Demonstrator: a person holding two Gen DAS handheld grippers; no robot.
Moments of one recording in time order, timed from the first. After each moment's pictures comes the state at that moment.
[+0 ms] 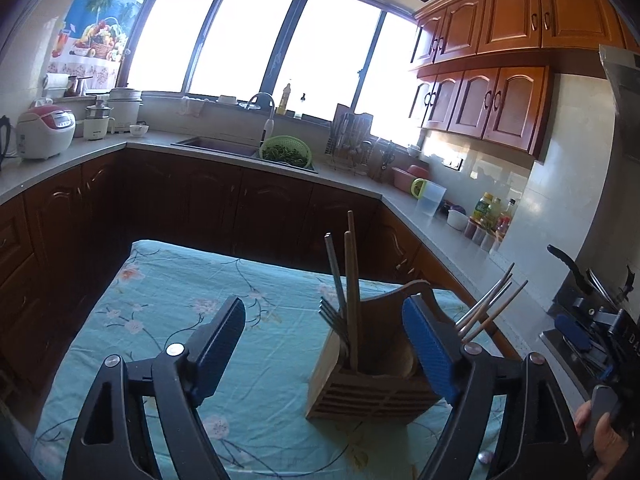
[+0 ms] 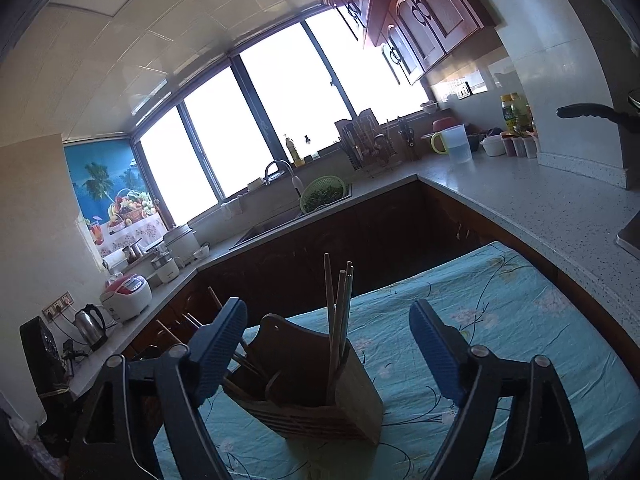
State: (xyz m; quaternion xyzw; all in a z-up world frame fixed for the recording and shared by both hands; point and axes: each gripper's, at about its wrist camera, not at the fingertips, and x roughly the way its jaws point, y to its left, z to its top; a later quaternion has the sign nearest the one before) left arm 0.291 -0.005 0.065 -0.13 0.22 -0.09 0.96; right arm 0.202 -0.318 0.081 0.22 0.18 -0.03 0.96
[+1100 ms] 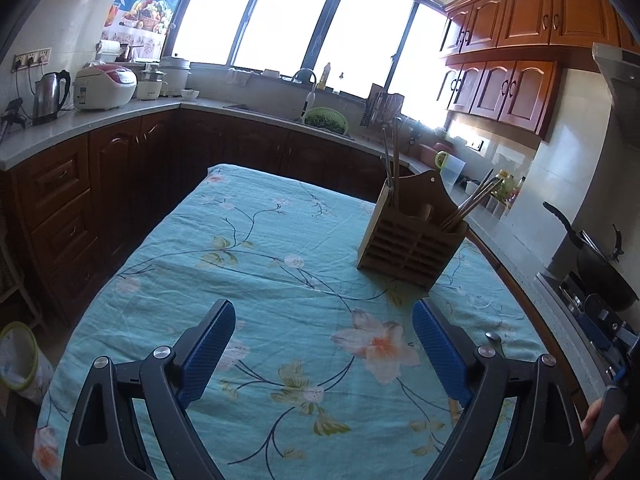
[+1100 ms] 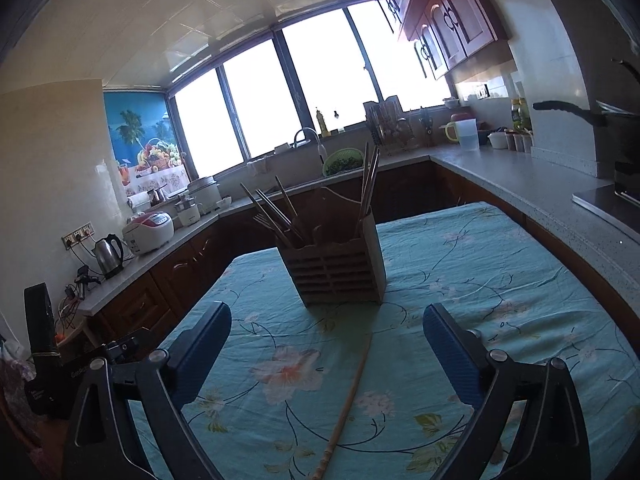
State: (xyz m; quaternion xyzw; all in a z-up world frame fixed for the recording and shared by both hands) left arm 0.060 0.047 0.056 -0.15 0.26 -0.06 0.95; right arm 0.026 -0.242 0.062 0.15 0.21 0.00 0.97
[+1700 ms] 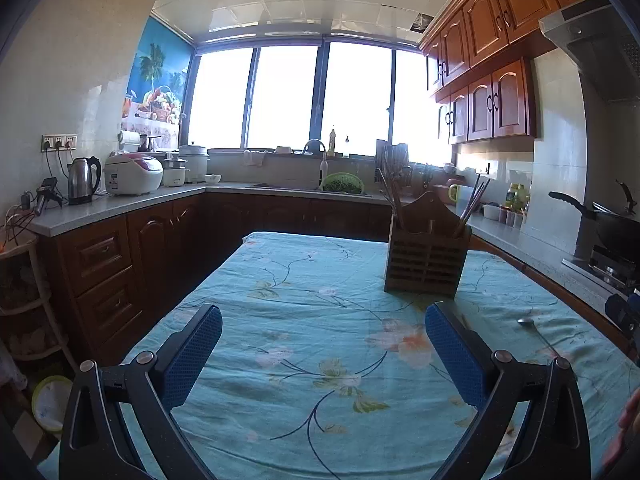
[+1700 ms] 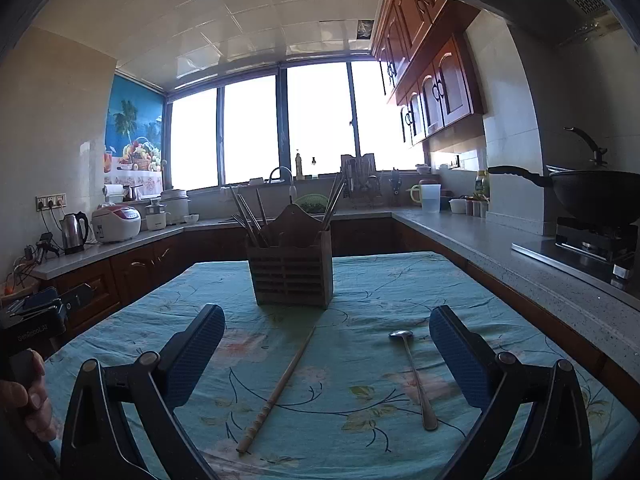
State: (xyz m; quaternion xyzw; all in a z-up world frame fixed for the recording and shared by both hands) left arm -0.051 0.014 0.016 -0.05 0.13 0.01 0.99; right arm -0.054 -0.217 0.021 0.05 0.13 -0.08 0.99
